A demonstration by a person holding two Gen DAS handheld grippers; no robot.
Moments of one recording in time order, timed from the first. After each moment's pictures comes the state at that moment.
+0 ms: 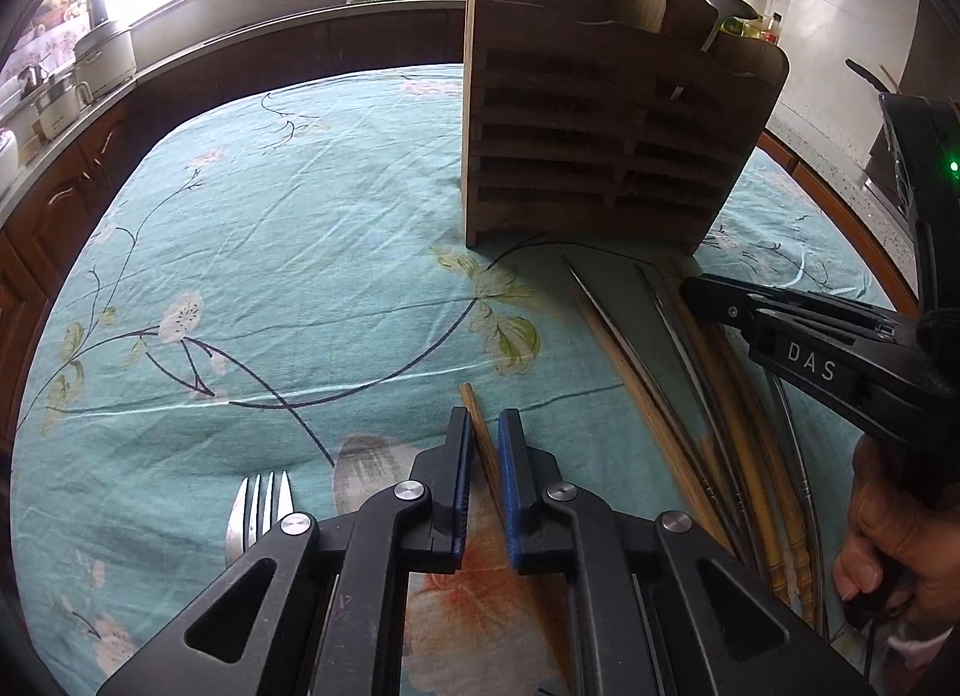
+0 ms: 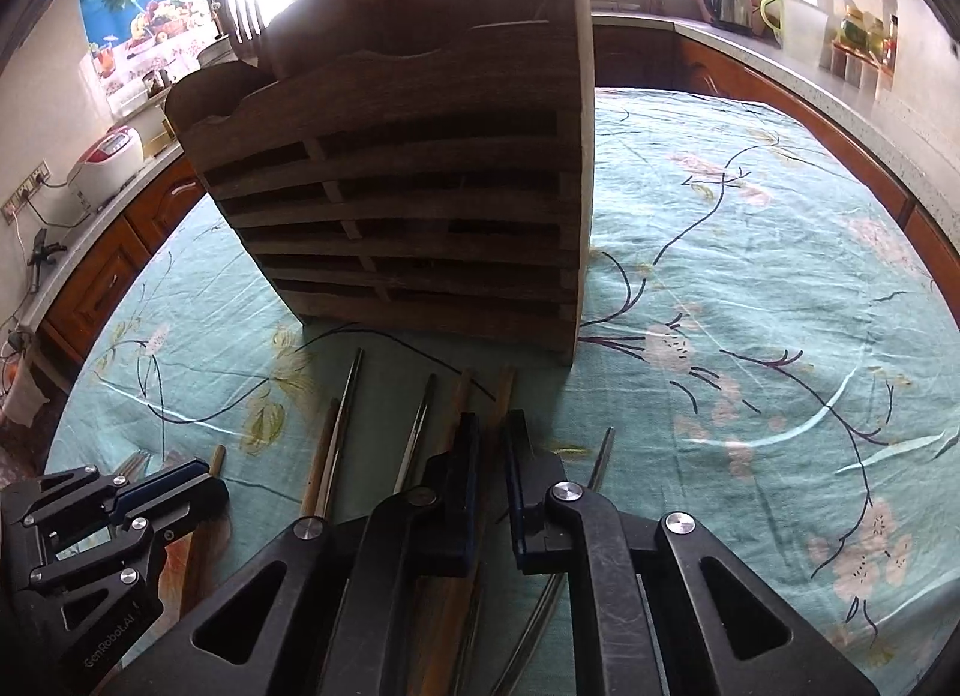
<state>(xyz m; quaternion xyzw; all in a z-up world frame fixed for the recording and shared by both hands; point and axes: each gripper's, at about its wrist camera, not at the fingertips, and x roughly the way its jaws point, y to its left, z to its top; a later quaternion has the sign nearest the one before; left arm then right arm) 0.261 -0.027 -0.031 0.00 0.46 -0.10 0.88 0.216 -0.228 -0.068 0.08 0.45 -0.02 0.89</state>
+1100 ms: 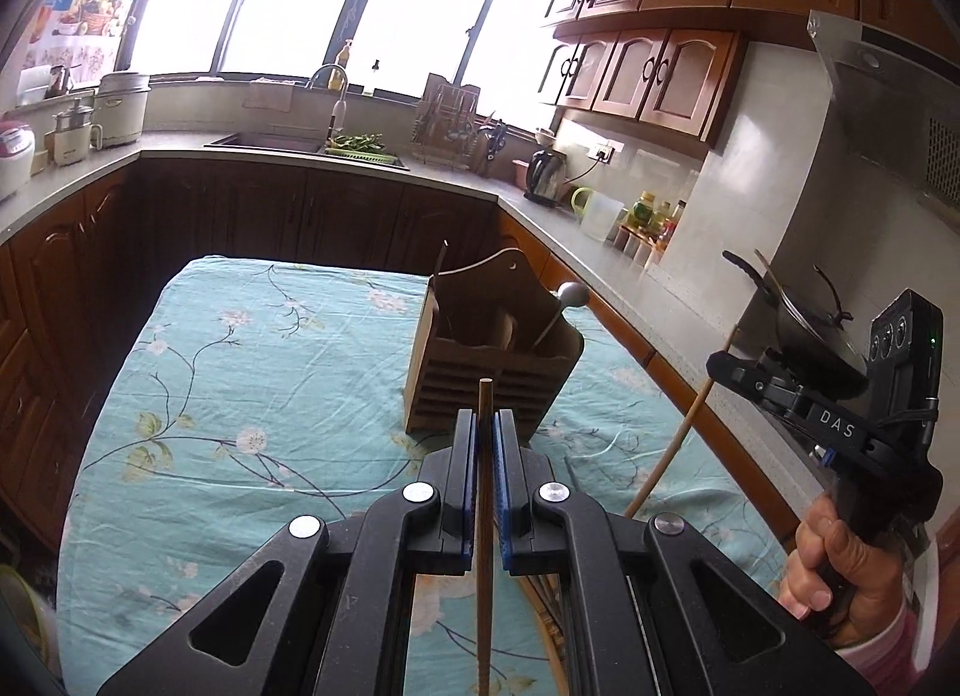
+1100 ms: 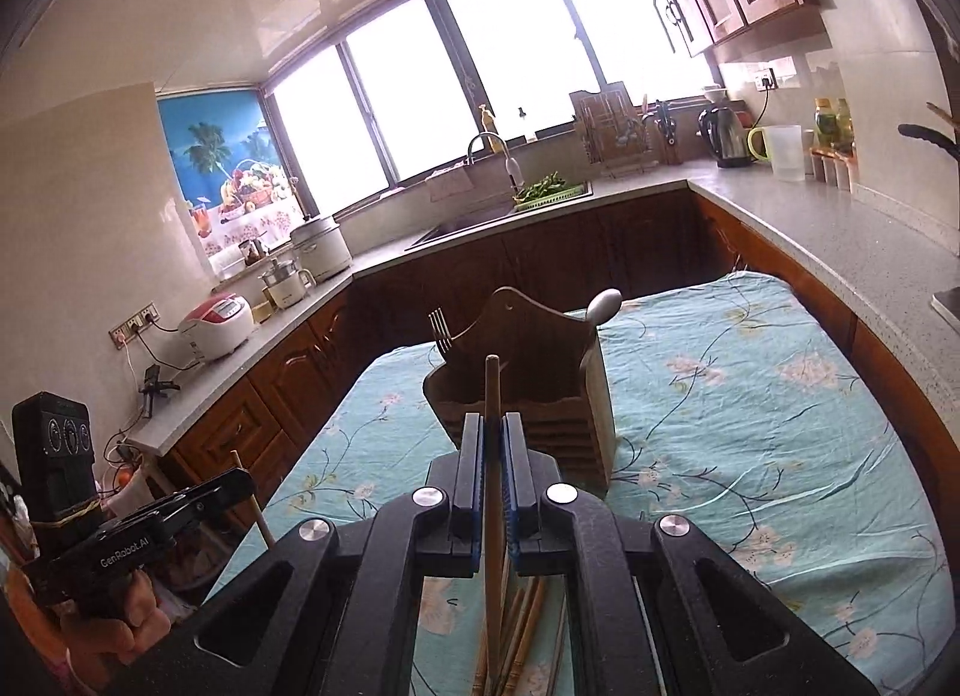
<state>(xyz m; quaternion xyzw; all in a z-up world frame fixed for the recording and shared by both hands) 0.131 0.053 0.106 -0.12 0.27 -0.18 0.94 0.101 -0.229 0.104 0.13 0.25 0.03 0.96</state>
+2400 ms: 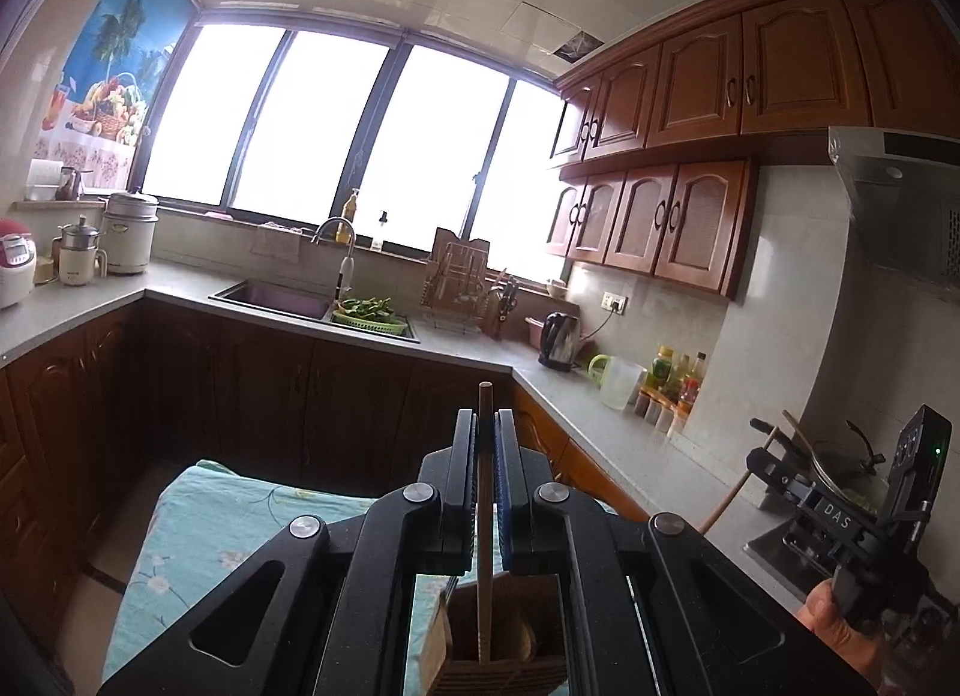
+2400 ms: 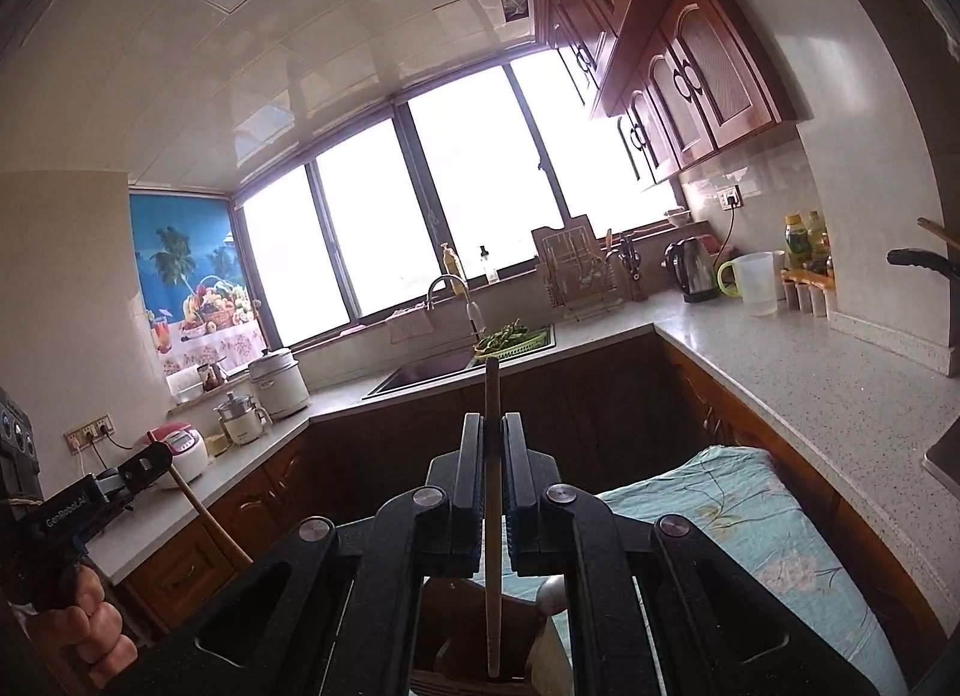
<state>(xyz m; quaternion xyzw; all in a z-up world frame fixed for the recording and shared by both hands) 0.255 0.038 0.159 -0.13 0.11 -0.14 0.98 0.195 -0.275 0.183 0.13 0.10 -0.04 0.99</state>
